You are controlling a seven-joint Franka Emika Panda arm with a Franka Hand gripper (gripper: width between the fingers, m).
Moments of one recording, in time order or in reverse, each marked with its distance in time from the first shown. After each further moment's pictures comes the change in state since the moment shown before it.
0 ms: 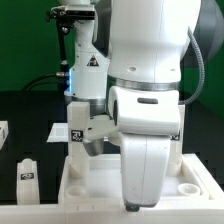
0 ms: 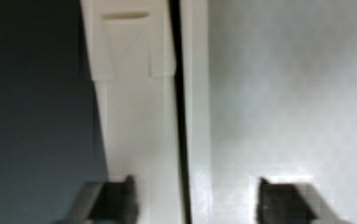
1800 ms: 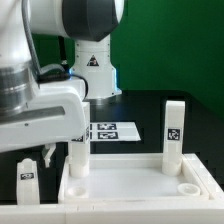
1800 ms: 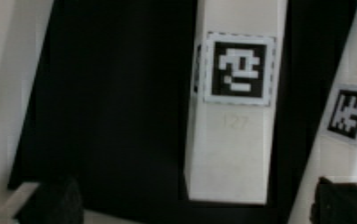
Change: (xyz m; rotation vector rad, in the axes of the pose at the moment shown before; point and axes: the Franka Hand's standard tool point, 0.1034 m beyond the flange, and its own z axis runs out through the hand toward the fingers) arm -0.153 -0.035 0.026 0.243 -0.077 1.210
